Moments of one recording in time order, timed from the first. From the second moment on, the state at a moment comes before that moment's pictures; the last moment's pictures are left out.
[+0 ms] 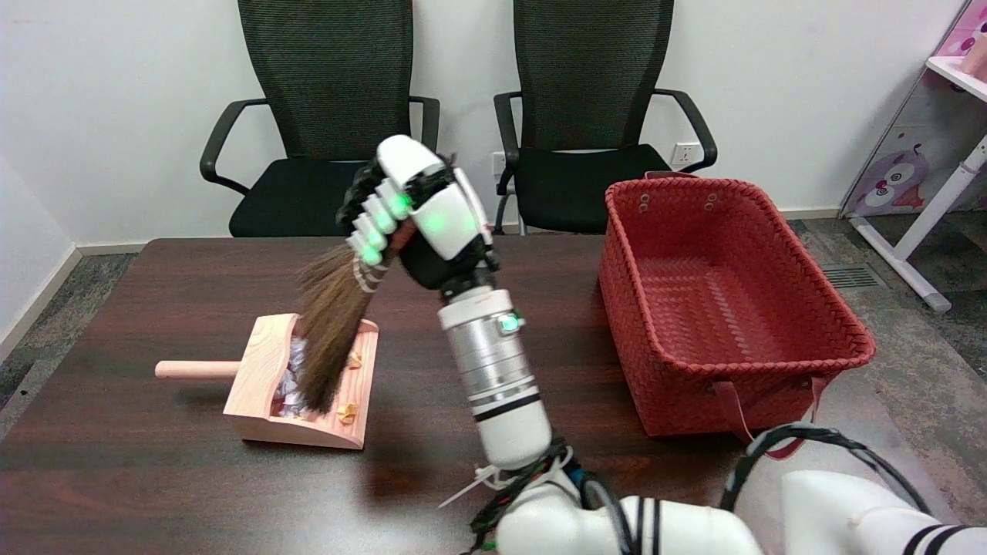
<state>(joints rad) 0.37 -1.49 0.50 -1.23 -1.99 1.19 1.19</state>
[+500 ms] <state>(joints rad) 0.32 -1.23 0.57 -1.48 -1.90 1.08 1.04</state>
